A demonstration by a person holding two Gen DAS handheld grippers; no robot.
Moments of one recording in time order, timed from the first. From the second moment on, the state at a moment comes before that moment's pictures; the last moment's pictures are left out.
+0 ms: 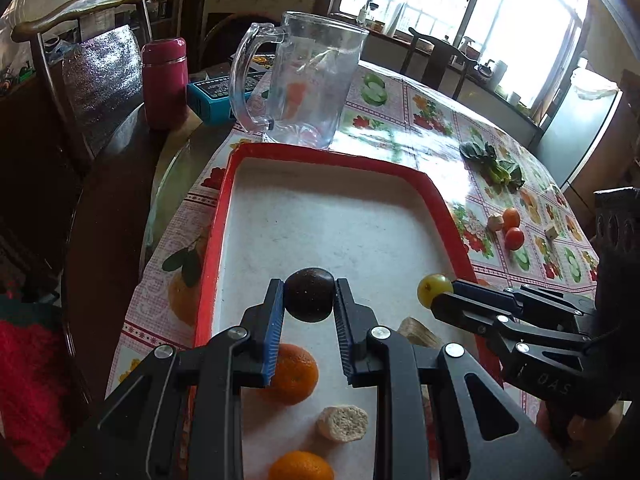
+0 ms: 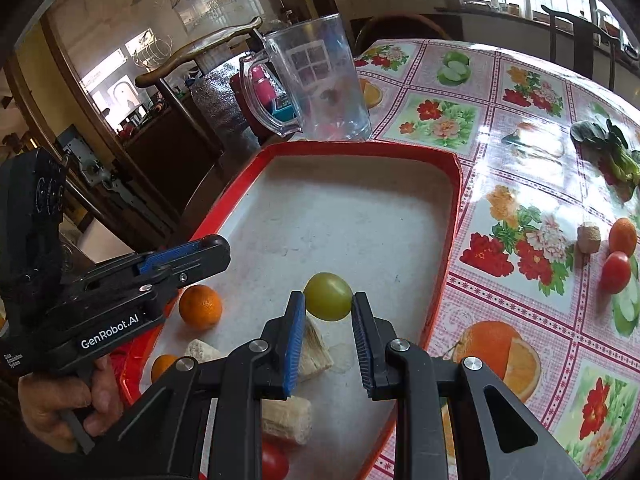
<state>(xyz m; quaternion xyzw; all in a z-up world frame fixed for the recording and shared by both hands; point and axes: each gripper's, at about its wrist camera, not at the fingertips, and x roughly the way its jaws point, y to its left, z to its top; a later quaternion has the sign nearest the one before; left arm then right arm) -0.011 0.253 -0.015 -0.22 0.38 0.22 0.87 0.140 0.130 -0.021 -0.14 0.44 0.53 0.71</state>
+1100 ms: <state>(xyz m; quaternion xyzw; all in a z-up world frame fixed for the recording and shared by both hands) -0.014 0.227 -0.006 -0.25 0.38 0.21 0.86 0.148 0.042 0.005 -0.08 0.43 0.51 0.74</state>
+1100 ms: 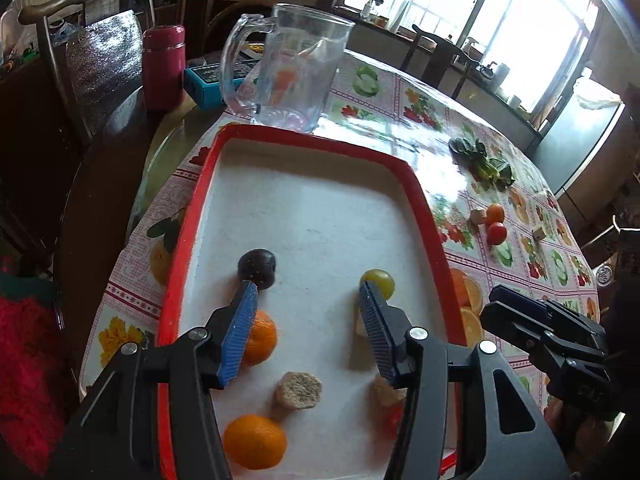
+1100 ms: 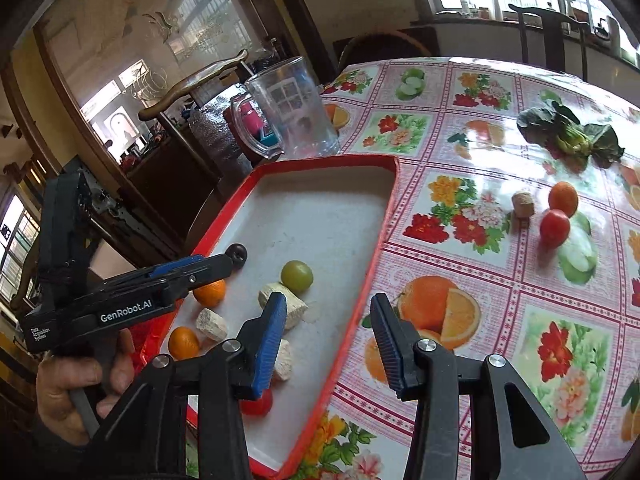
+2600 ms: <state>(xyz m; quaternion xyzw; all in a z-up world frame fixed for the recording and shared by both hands) 0.202 0.067 -0.017 -0.14 0.42 0.08 0.89 0.374 -0.151 -0.016 -0.02 0.43 0.30 0.85</state>
